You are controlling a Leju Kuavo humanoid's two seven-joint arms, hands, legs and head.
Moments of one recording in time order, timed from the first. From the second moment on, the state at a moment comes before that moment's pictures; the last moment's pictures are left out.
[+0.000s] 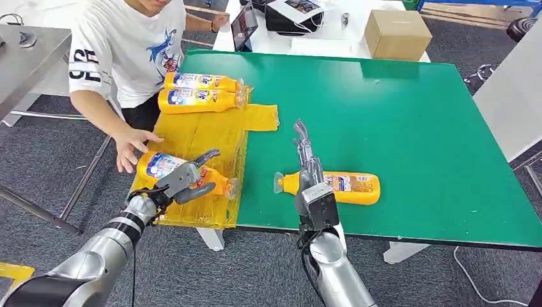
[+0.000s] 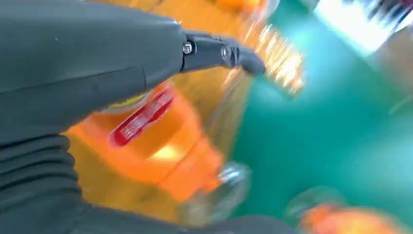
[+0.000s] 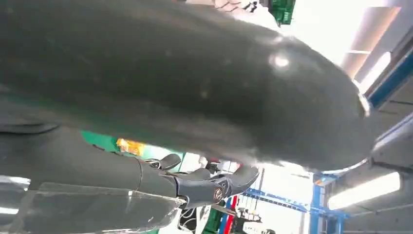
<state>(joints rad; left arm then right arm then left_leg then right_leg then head) -0.65 -0.05 -0.04 -0.45 -0.40 -0.12 -0.66 -0.24 0.23 0.38 -1.28 0.20 -0.24 -0.65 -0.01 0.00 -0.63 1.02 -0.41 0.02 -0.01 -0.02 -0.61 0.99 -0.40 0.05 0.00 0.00</state>
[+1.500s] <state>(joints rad) -0.35 -0.16 0.12 -1.02 -0.19 0.38 -0.70 -0.47 -0.12 0.31 -0.86 0.70 -0.01 -0.17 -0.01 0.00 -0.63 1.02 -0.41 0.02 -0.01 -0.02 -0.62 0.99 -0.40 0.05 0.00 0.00</state>
